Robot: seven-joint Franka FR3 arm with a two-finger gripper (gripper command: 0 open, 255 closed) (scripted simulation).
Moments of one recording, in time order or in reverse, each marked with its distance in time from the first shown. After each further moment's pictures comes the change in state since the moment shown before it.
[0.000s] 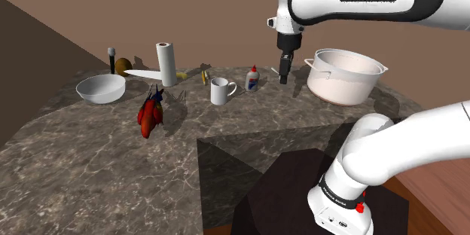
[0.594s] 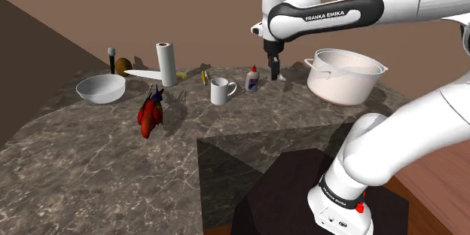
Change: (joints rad) arm 0.030 0.223 -0.106 0.038 -0.191 0.271 -0.332
